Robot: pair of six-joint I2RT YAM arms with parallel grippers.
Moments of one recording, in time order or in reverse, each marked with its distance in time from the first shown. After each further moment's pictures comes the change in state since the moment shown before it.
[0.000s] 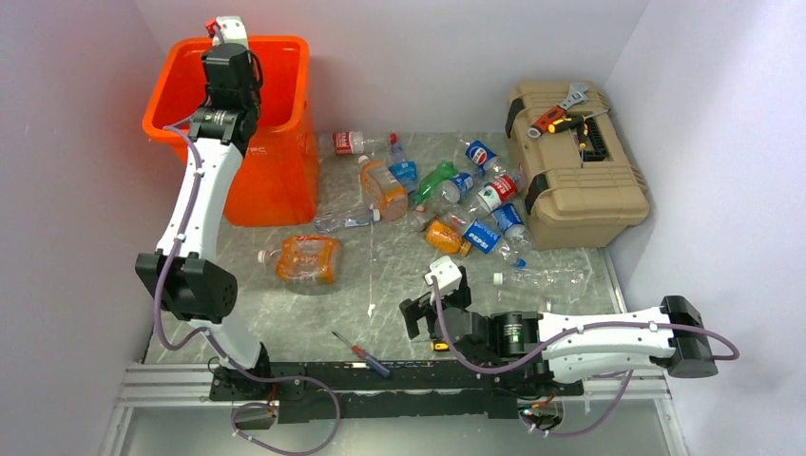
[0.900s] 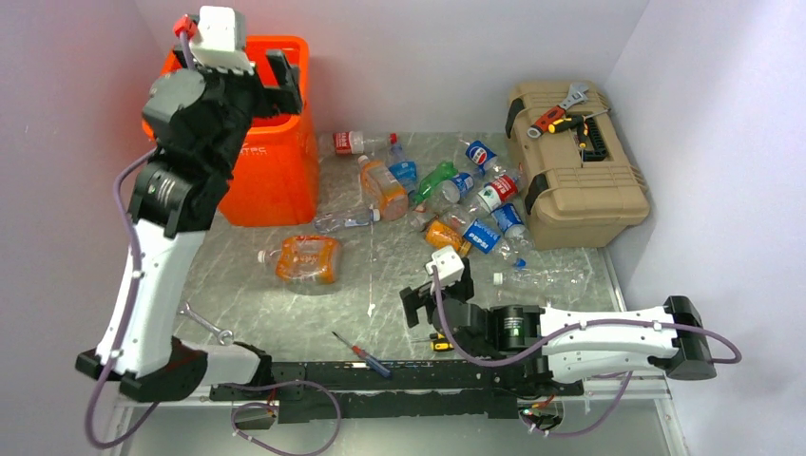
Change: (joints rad) left arm -0.249 -0.364 0.018 -0.071 0.214 -0.049; right arm -0.017 0.017 0.075 -0.059 0.053 -0.012
